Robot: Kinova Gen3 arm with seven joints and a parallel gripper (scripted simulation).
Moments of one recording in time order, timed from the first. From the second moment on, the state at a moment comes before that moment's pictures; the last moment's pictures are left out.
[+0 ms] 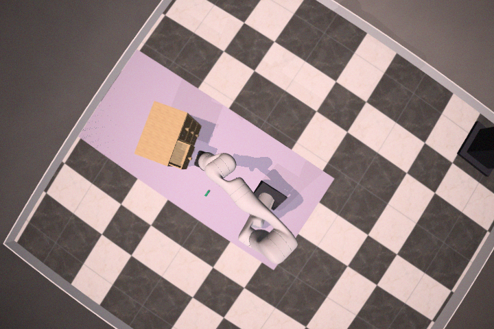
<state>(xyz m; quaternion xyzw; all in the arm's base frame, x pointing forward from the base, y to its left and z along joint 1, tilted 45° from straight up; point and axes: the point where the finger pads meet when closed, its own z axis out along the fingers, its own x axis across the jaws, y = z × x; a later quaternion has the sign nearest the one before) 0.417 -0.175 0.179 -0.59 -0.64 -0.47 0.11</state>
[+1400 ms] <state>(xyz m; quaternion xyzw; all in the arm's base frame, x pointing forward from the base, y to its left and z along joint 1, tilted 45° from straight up) 0.403 -0.182 0.170 -0.60 -0.43 -0.67 -0.10</state>
